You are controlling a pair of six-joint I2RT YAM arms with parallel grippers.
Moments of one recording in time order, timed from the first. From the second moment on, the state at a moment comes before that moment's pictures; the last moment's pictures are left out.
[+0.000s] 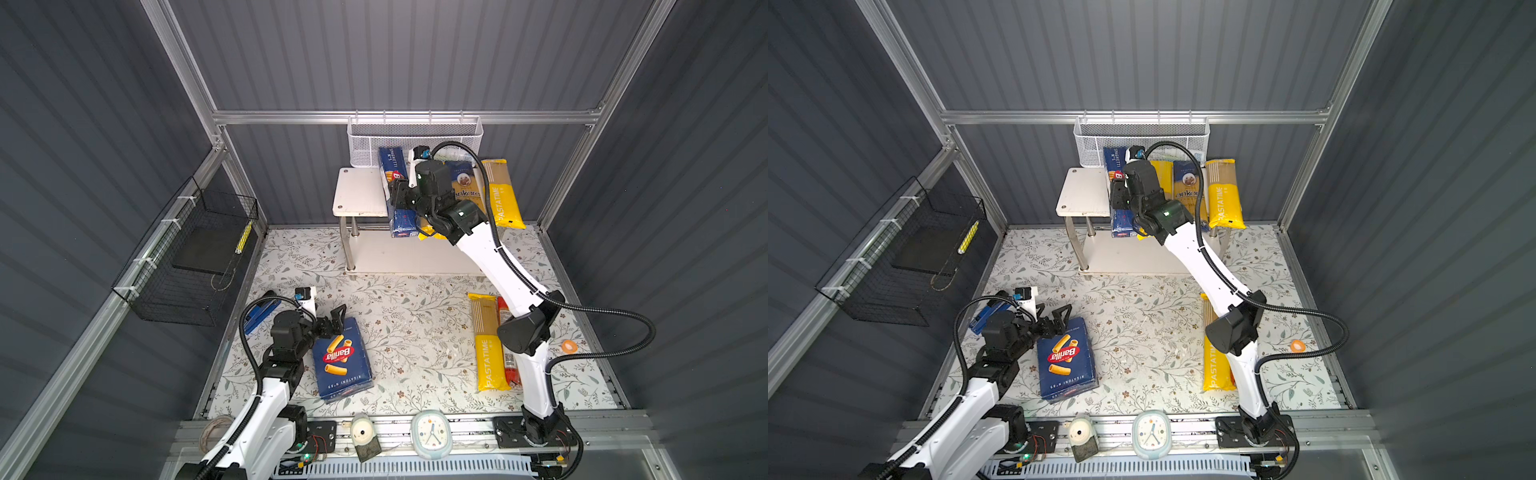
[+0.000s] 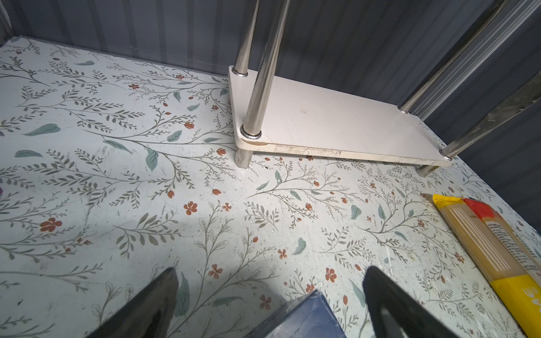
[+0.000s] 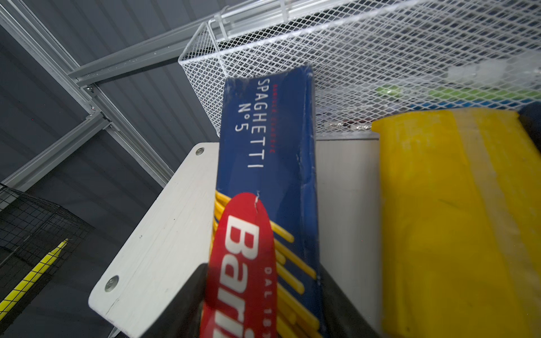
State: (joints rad) left arm -0.14 0.82 0.28 0.18 0.26 -0.22; right arm 0.66 2.14 2.49 -0.61 0.21 0.38
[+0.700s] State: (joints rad) left arm -0.14 0.82 0.28 0.18 0.26 -0.22; right arm 0.67 2.05 2.47 -0.57 0.19 0.30
